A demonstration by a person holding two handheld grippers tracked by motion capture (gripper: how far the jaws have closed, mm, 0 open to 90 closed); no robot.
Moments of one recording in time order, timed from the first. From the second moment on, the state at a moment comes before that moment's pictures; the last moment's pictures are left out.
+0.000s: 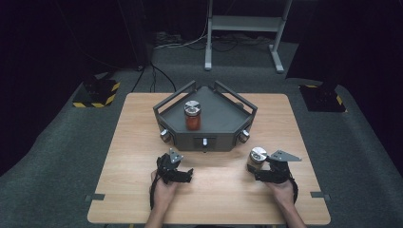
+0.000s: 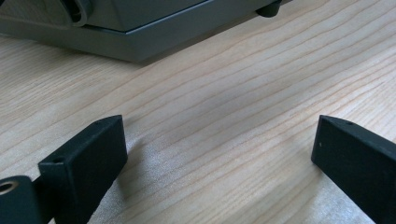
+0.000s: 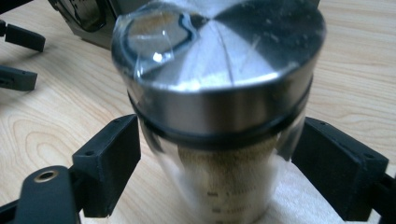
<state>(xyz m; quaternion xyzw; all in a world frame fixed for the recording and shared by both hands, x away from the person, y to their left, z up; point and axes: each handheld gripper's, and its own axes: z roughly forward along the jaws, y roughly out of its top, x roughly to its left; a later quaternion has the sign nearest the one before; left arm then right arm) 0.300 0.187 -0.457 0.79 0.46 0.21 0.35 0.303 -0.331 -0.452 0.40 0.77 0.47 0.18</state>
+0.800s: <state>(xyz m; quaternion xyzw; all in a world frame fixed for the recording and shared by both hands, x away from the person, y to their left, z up) 0.300 0.187 -0.457 0.79 0.46 0.21 0.35 0.304 -0.325 -0.457 0.40 0.76 0.47 0.20</state>
